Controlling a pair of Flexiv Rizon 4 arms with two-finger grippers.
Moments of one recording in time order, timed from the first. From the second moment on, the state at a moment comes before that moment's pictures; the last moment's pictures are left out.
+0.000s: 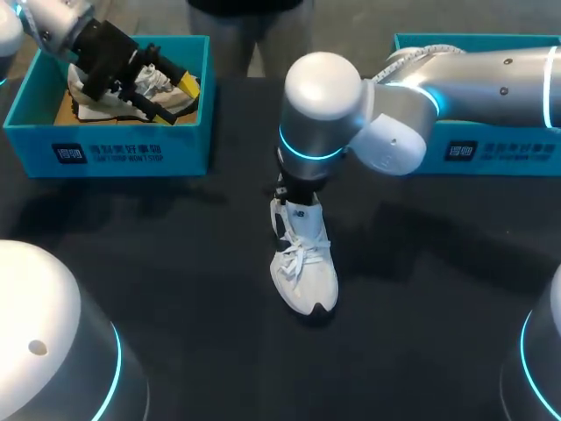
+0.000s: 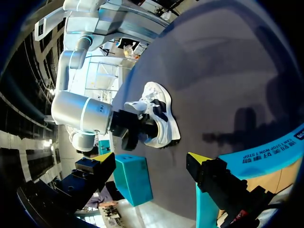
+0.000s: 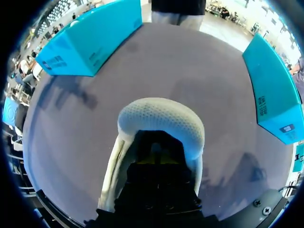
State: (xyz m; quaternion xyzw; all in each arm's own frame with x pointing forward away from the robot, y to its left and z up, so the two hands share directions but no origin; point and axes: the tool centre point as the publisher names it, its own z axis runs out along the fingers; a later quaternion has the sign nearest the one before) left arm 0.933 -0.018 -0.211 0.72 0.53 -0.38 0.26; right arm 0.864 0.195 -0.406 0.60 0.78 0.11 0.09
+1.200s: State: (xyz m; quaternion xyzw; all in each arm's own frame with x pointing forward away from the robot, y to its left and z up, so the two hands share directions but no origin) left arm 0.933 -0.018 -0.211 0.72 0.53 -0.38 0.26; right arm 0.875 0.202 -0.405 0.62 0.78 0.07 0.06
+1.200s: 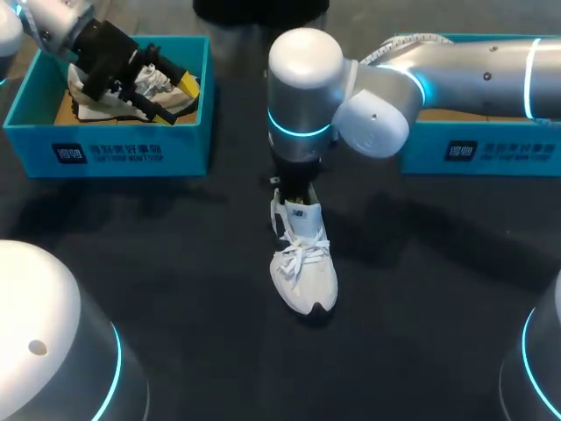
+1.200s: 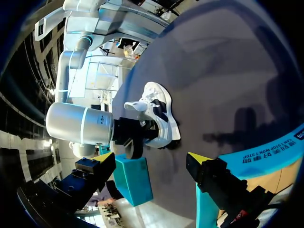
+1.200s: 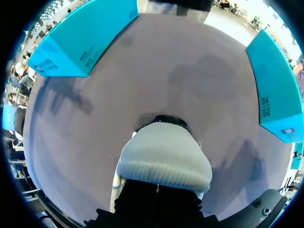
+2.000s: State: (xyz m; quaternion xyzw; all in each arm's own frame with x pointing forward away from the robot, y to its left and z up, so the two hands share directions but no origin) left arm 0.933 -0.018 -0.211 0.72 0.53 -0.38 0.26; right arm 0.857 0.203 -0.364 0.64 0.77 0.03 0.01
